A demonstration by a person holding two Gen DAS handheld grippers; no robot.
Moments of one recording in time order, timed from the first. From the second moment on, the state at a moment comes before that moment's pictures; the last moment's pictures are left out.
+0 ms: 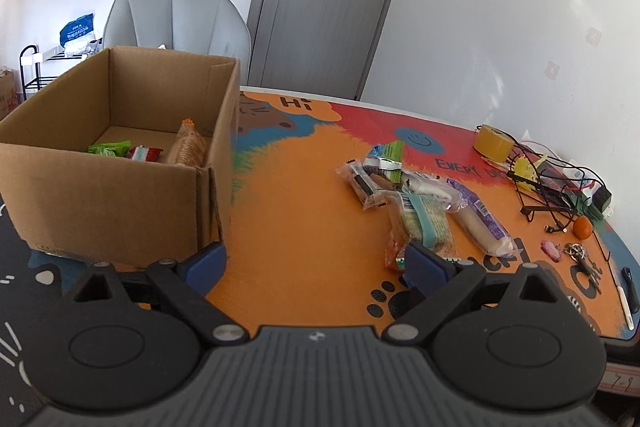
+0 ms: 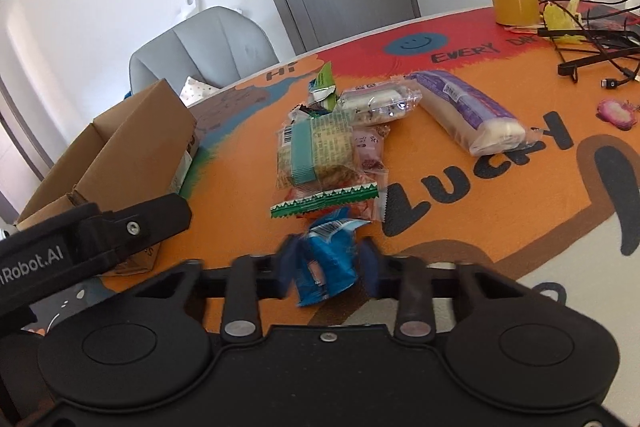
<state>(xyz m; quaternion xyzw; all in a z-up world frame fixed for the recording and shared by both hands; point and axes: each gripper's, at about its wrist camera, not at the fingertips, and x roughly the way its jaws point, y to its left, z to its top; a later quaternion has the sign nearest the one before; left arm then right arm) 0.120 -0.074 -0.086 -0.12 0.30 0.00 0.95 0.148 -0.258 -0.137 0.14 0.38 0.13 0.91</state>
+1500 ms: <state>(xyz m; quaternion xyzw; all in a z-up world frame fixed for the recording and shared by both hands) 0.155 -0.176 -0.117 -0.07 0.35 -0.08 0.93 0.127 -0.363 -0.140 0.18 0.34 0.00 0.92</state>
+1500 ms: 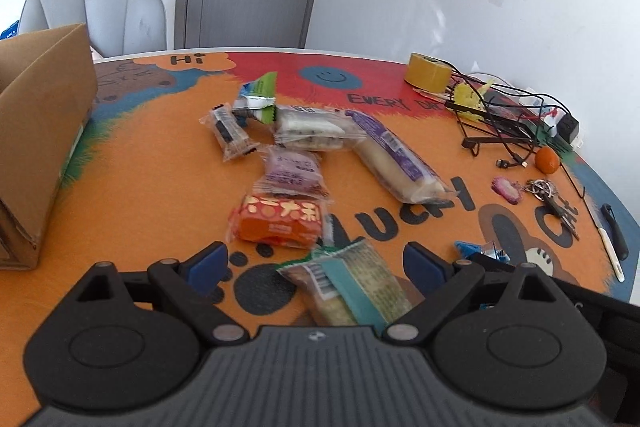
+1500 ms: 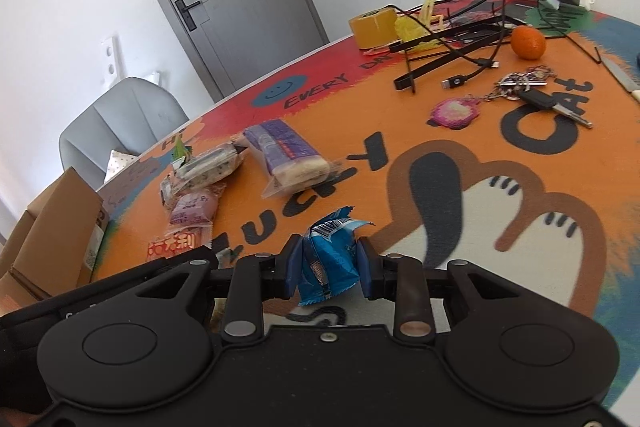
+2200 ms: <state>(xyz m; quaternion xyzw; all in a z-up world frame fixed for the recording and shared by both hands) 0.140 -0.157 -0.111 -0.03 0.35 -0.06 0.94 0.121 -0.343 -0.134 0.17 0.34 0.02 0.93</state>
